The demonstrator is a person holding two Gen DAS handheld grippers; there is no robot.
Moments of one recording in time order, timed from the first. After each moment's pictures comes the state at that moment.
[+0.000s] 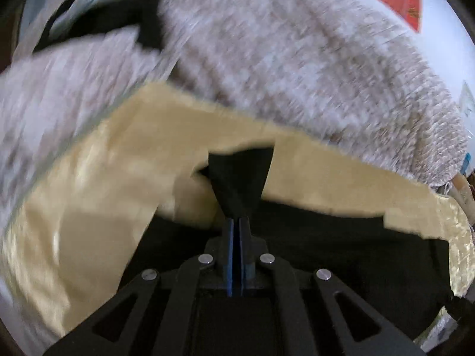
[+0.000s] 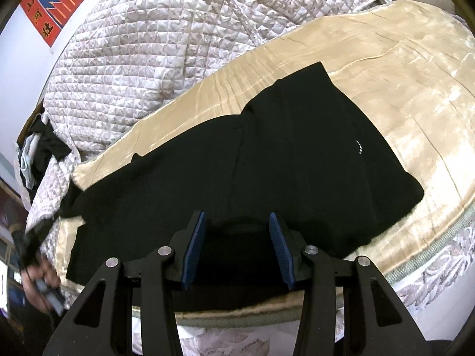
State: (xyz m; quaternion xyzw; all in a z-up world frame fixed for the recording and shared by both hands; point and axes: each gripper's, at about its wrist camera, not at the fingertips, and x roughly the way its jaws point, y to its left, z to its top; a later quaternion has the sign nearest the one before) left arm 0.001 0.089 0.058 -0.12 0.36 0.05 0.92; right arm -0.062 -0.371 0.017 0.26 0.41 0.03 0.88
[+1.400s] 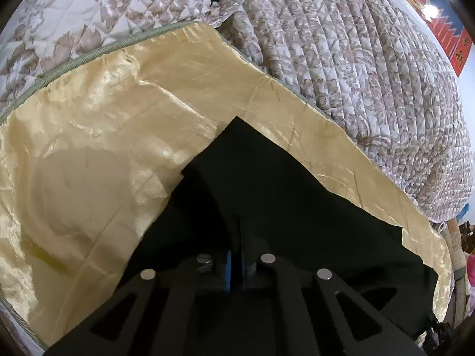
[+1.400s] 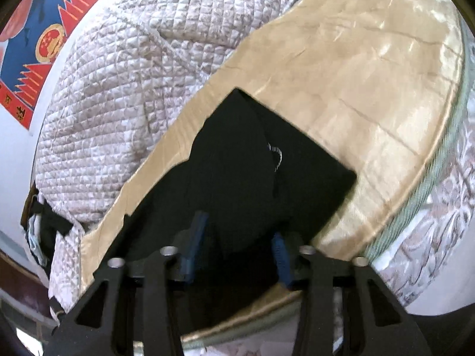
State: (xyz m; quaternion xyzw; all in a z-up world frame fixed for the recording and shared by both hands) left arm 0.017 0.135 0.015 -0.24 0.39 0.06 0.89; right arm -0.086 -0.420 0.010 0.39 0.33 -0.06 0.86
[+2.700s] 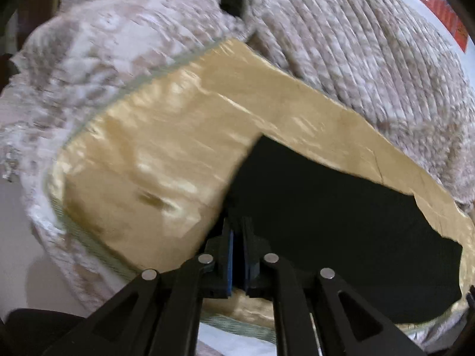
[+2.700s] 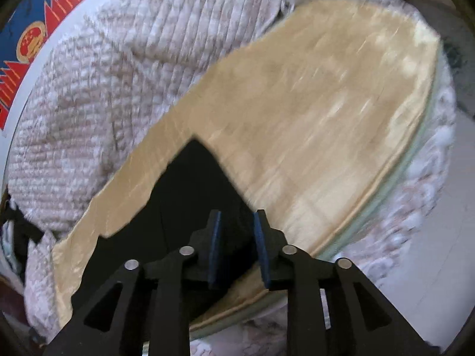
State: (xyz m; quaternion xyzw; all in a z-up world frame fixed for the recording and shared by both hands) left arm -0.061 0.144 0.044 -0.17 0.40 0.14 0.89; right arm -0.107 -0.466 0.058 0.33 0.34 -0.15 0.87
